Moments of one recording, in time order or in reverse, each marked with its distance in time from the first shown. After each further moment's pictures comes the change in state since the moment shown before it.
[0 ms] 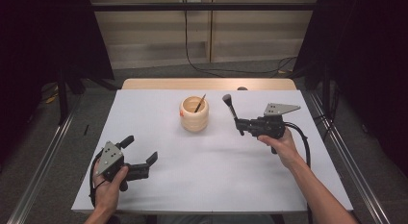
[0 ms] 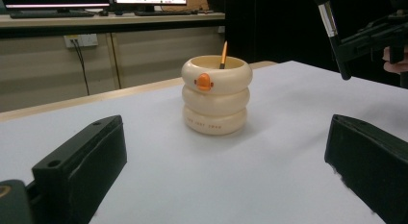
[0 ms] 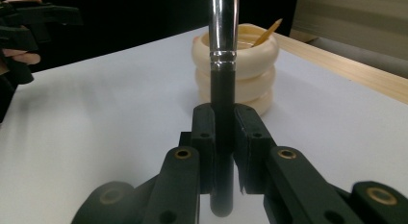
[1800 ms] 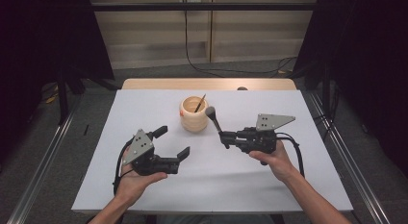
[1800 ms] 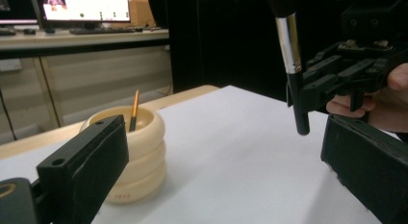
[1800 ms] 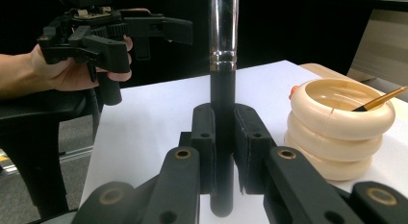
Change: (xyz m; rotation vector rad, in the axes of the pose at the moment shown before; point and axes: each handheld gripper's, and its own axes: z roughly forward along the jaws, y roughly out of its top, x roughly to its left) left arm -0.062 0.053 0.048 -0.055 -0.205 0.022; right arm 0.071 0.023 0.002 -0.097 0.184 -0.091
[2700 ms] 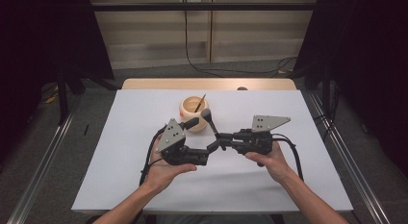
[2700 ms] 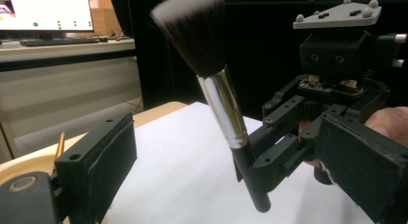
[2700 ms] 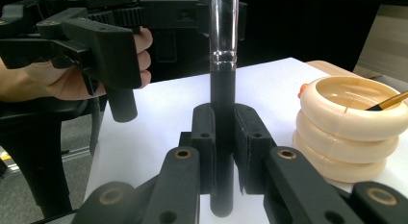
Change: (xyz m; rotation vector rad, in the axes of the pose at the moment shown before) left arm -0.029 0.019 0.059 -0.022 -0.118 0.000; right arm 0.004 -0.002 0.009 0.009 0.015 0.007
